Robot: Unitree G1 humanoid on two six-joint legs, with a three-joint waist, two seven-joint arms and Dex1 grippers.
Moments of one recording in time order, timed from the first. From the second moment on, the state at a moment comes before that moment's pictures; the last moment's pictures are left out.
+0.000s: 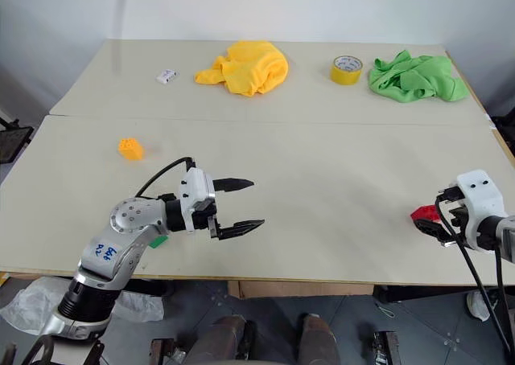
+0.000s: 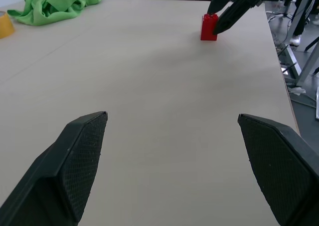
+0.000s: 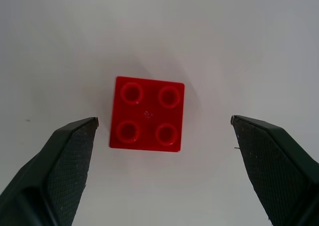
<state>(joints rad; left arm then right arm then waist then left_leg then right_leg) -0.36 0.50 -0.17 -0.28 -0.34 0.35 -0.82 -0.09 -1.08 -0.32 -0.10 0.50 1.02 0.59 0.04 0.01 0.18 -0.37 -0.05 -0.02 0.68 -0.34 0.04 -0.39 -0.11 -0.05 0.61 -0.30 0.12</state>
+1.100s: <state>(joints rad) -0.32 0.60 -0.09 -0.34 -0.33 0.37 -0.86 -0.86 -0.81 0.49 0.20 0.01 0.39 1.36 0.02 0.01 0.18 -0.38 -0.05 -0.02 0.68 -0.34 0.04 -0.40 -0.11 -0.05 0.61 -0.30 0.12</state>
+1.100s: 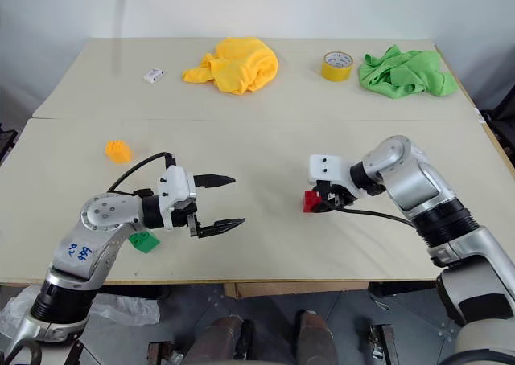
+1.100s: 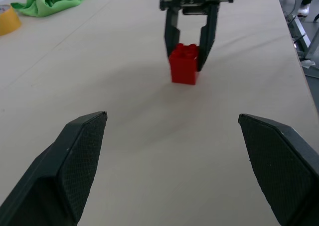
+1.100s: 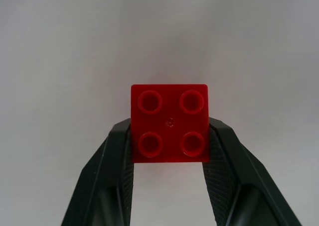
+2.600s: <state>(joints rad) 0.40 0.92 0.86 0.32 -0.44 0.10 -1.20 -0.44 -0.49 0.05 0.07 0.54 -0.05 1.53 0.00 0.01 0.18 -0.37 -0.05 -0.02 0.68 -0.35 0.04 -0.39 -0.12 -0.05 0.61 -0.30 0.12</state>
